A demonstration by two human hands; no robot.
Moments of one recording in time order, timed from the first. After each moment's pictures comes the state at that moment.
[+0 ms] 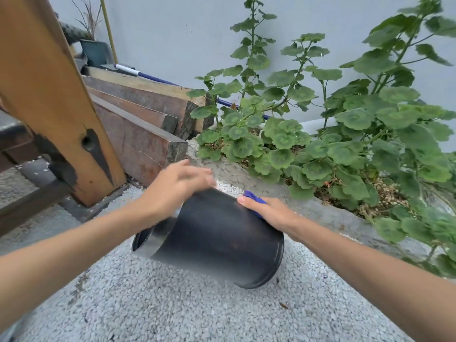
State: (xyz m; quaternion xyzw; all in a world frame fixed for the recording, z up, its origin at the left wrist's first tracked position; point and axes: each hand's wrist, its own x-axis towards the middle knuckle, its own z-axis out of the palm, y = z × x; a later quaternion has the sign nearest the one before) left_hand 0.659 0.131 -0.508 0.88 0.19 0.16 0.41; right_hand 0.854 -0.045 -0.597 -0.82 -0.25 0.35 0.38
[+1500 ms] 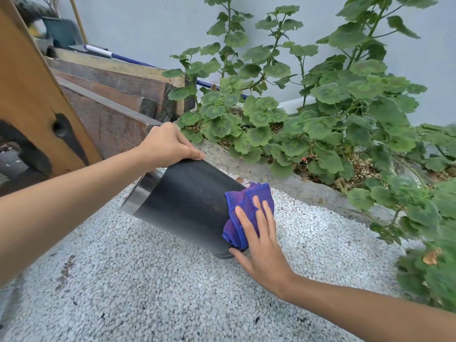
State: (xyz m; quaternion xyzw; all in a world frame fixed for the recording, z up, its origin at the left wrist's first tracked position) left_hand 0.721 0.141 -0.492 0.90 0.29 0.09 0.32; right_hand 0.758 -0.134 -0.675 -0.84 -0.48 -0.01 0.25
